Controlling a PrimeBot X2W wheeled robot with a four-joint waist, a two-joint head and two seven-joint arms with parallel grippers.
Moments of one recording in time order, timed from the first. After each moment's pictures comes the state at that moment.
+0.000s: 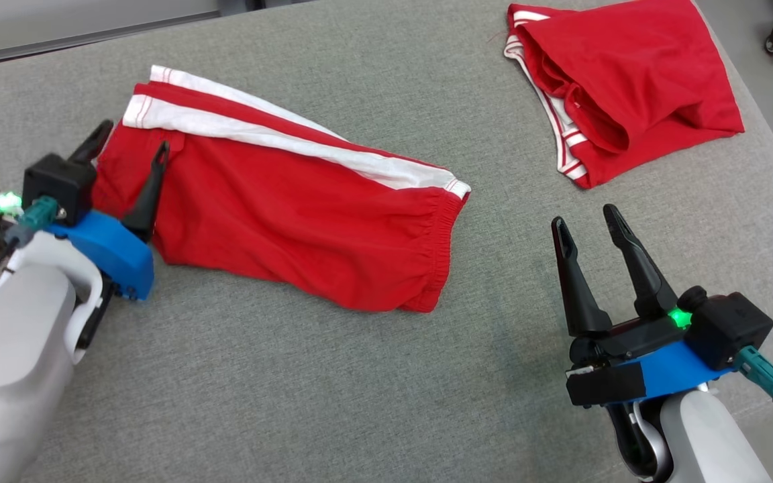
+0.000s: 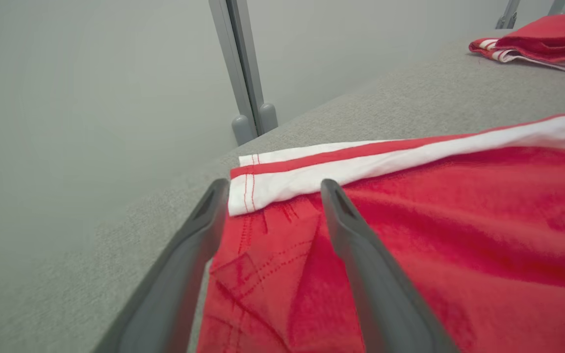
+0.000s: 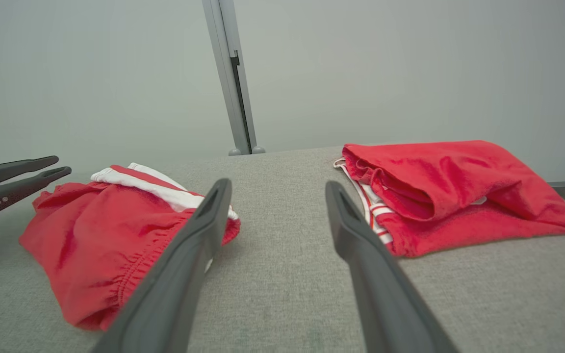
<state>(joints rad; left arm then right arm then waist) -0.81 0.53 -0.78 0.72 -0.58 -0.08 -0.26 -0.25 -0.08 0.16 0.11 0.26 0.13 -0.26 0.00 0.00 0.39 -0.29</state>
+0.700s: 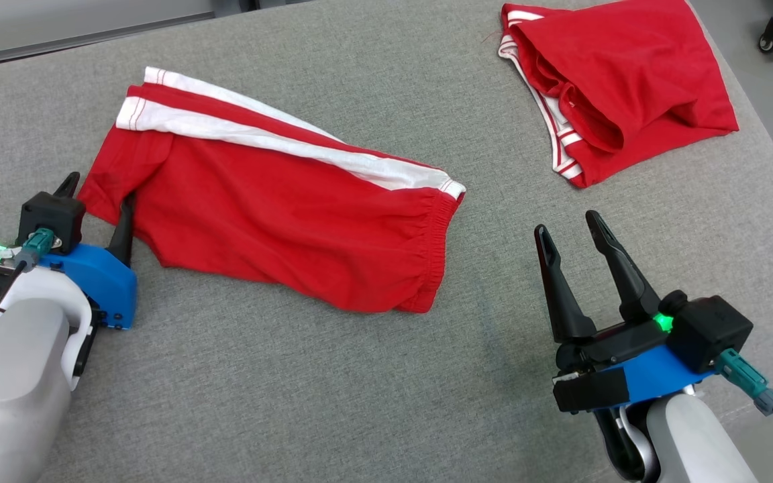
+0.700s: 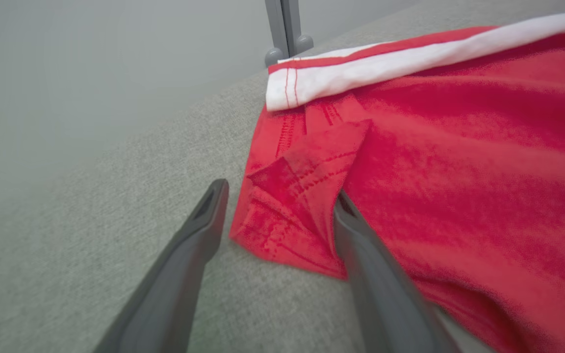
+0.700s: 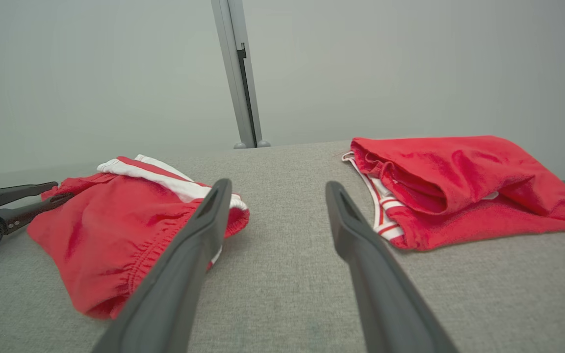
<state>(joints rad) -0.78 0.49 -0.78 0.91 -0.57 -0.01 -0.26 -0.25 -0.07 0.18 0.12 0.24 0.13 -0.26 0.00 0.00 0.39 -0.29</state>
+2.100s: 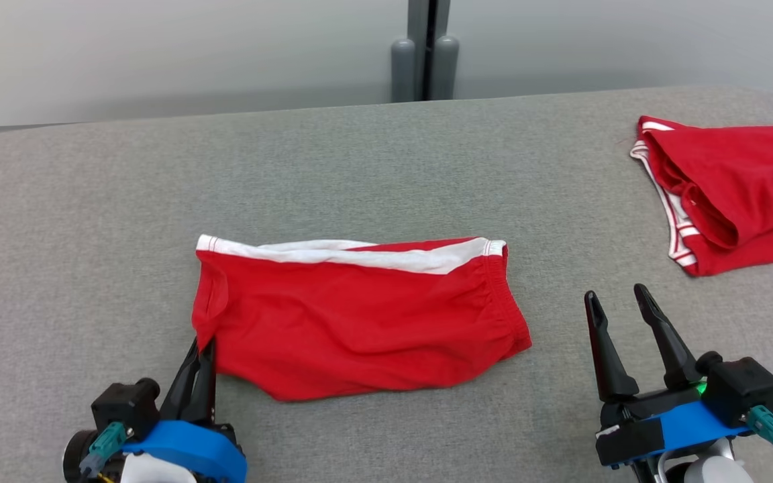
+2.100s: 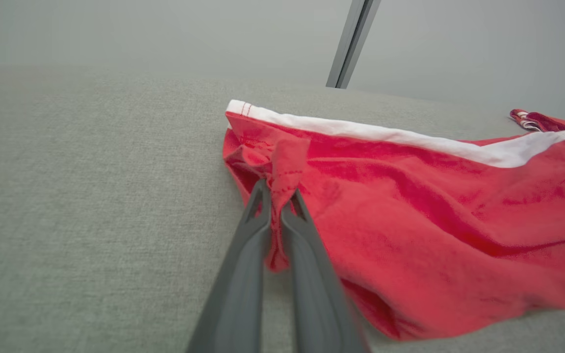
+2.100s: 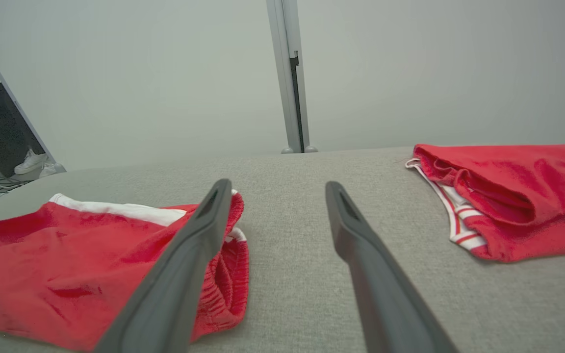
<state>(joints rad) -0.15 0.31 -0.42 0.37 -0.59 0.06 -0.26 -0.09 -0.09 0.08 0.16 0.23 0.13 -0.26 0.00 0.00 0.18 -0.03</state>
